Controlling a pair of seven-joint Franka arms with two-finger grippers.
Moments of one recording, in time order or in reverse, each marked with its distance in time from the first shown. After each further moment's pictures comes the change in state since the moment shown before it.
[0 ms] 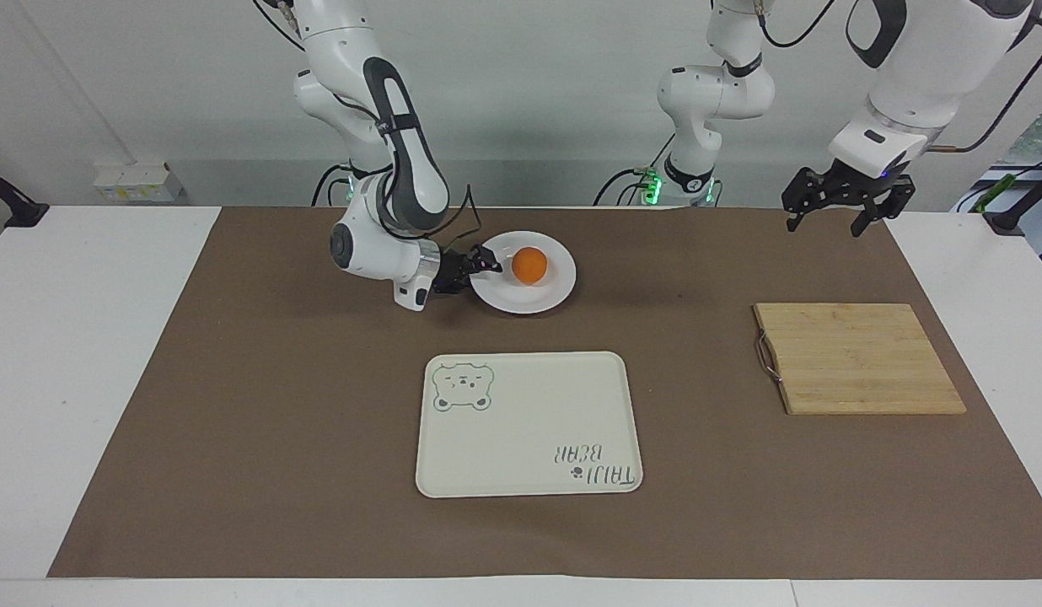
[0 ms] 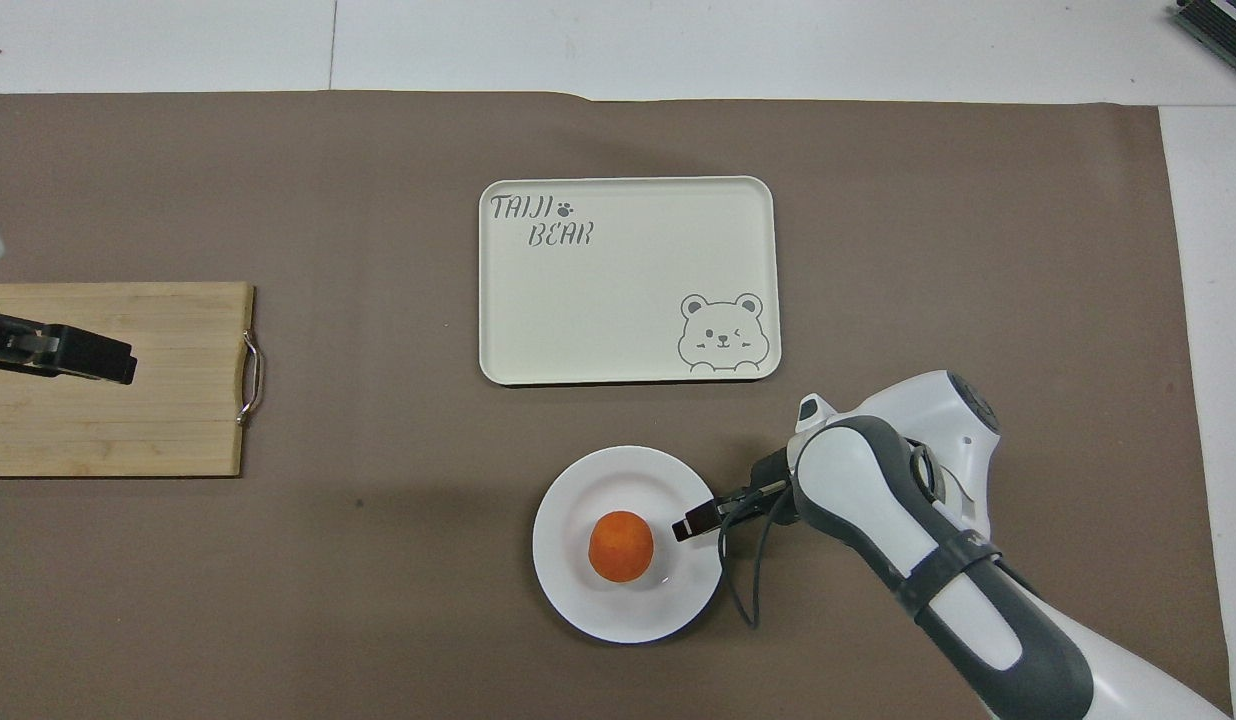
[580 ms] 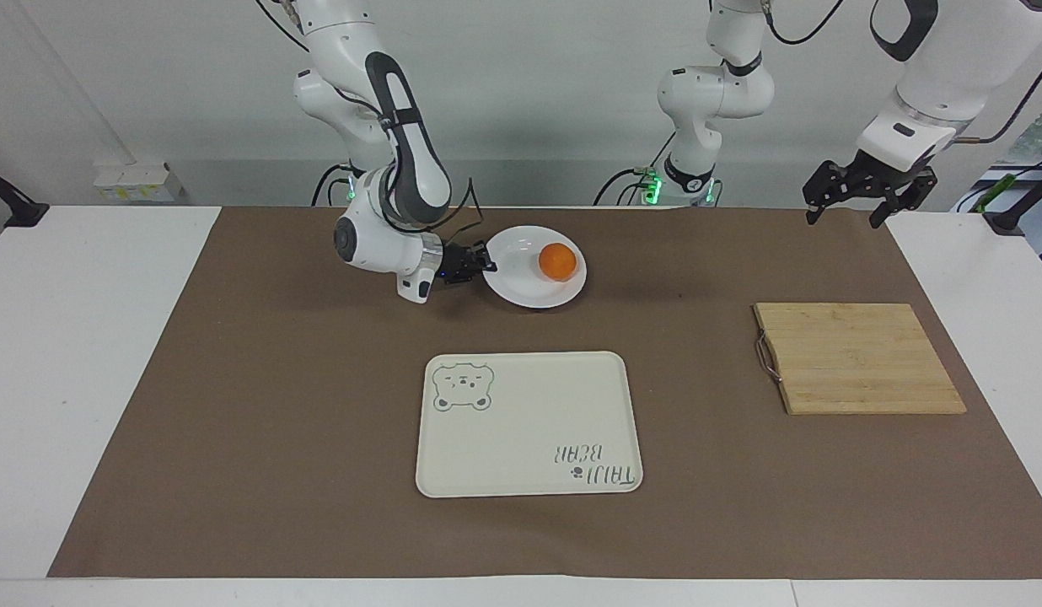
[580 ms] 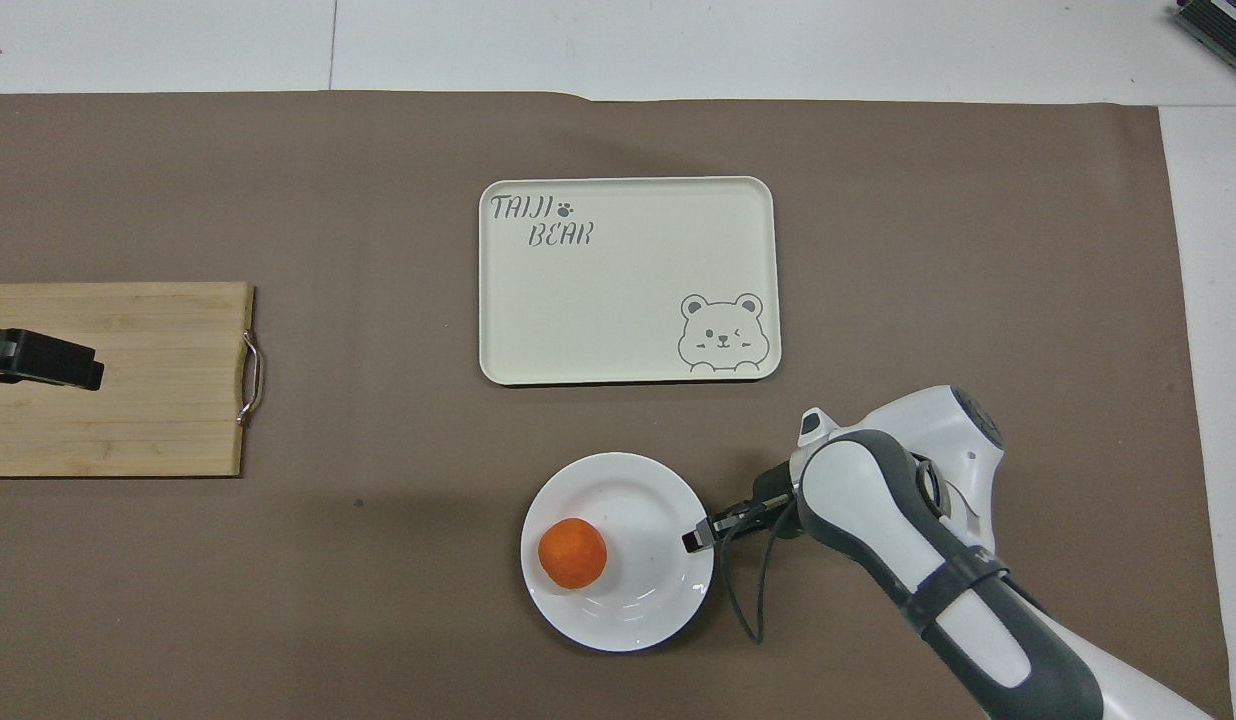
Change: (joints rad) left arm 0.045 -0.003 0.000 0.004 -0.021 -0.009 0.009; right arm -0.003 -0.031 -0.005 -0.038 0.021 -0.016 -0.001
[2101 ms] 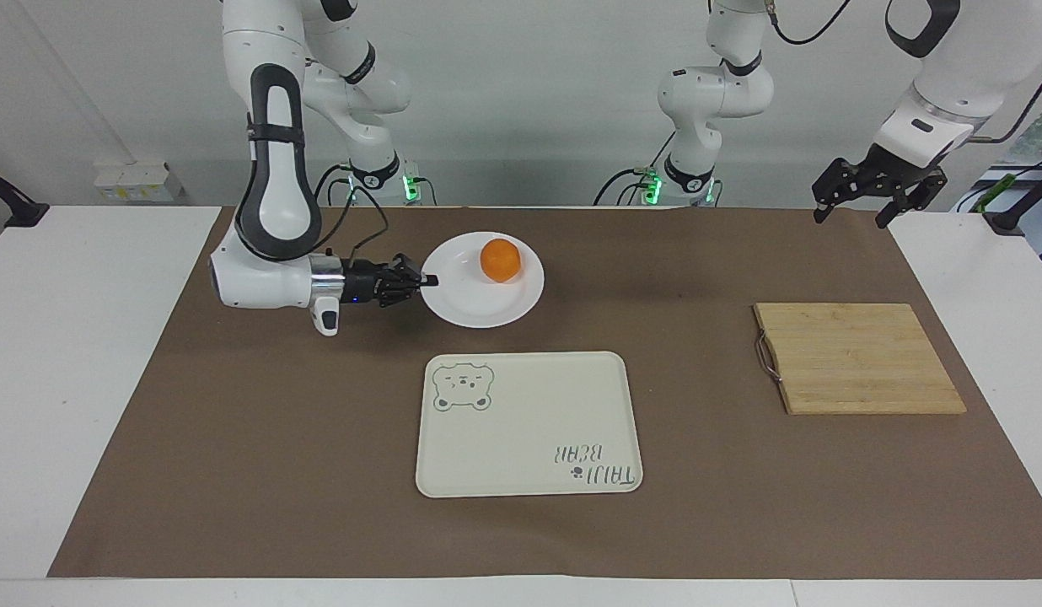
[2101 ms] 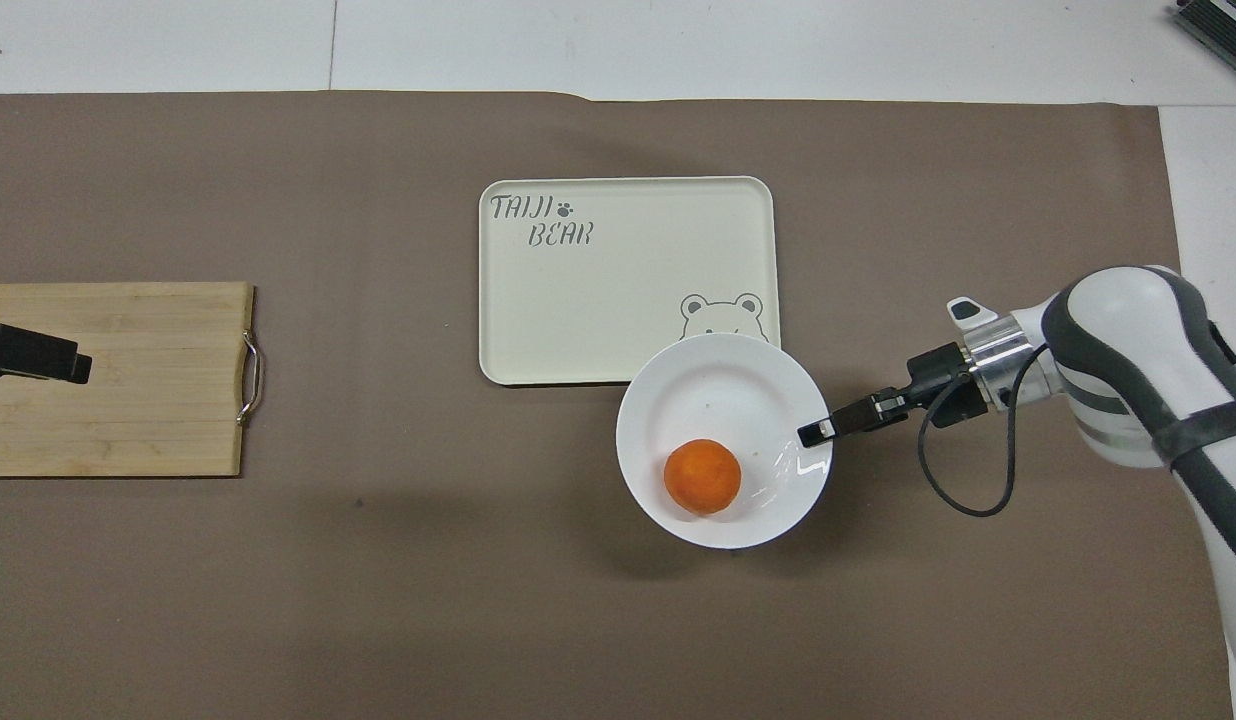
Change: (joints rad) left arm 0.028 0.001 -0.014 0.006 -0.026 0.013 0.025; right arm -0.389 0.145 -0.013 0.358 -0.013 -0.444 -0.128
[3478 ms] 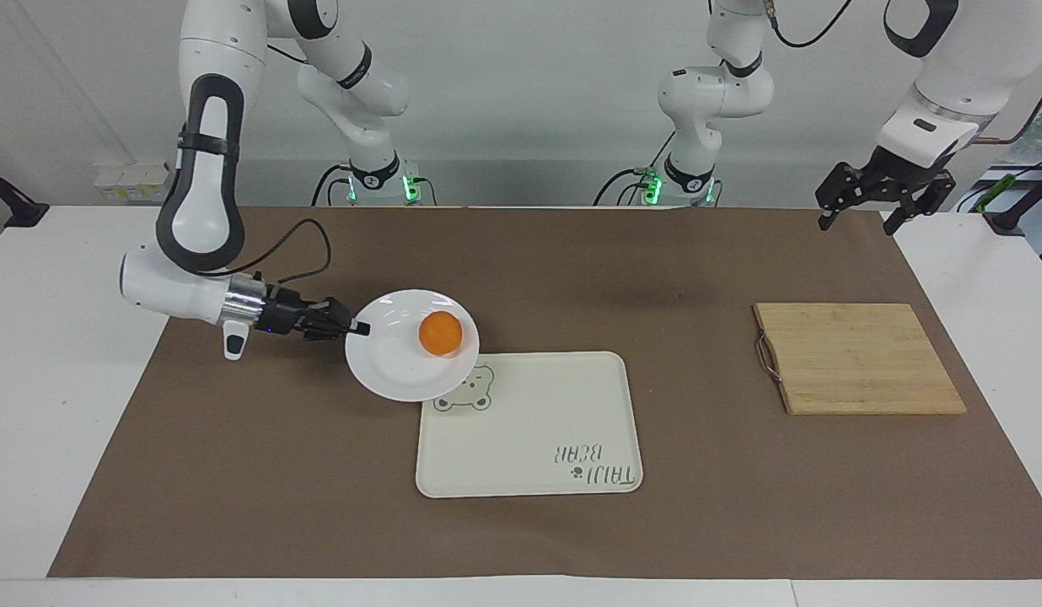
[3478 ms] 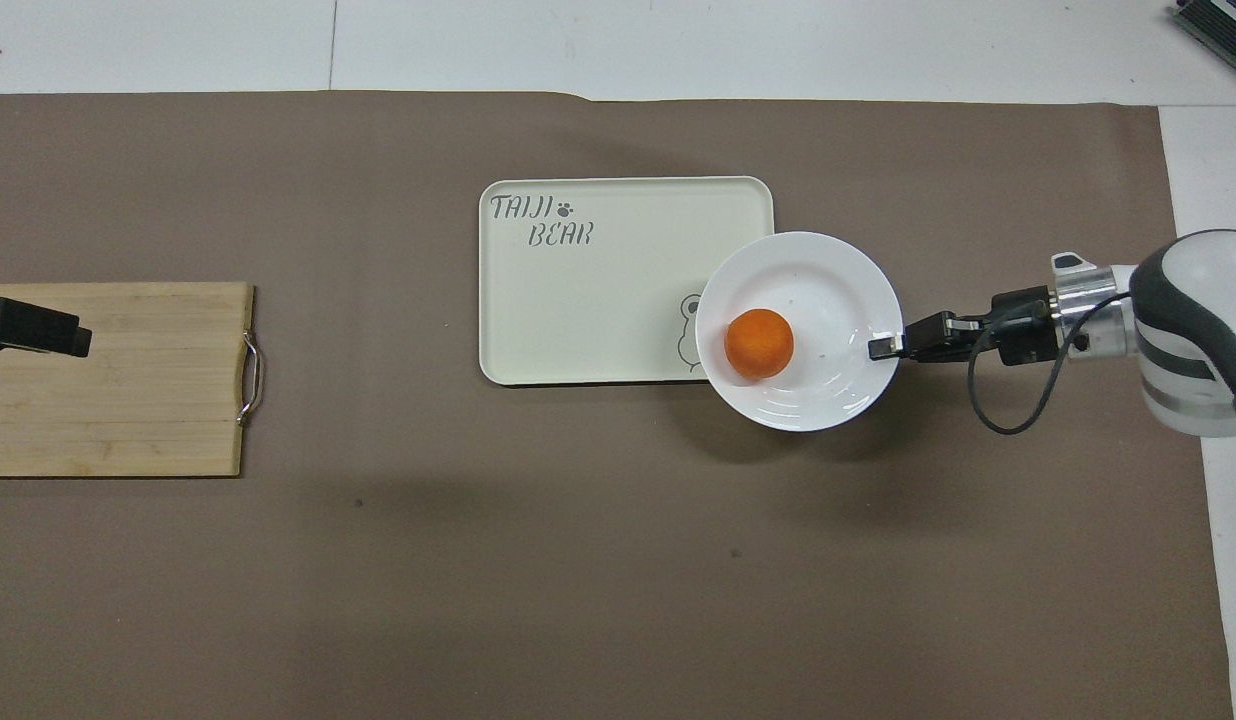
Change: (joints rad) left arm 0.000 0.031 -0.013 0.049 0.018 0.021 0.000; right arm -0.069 0.081 0.011 0.126 0.014 0.198 0.176
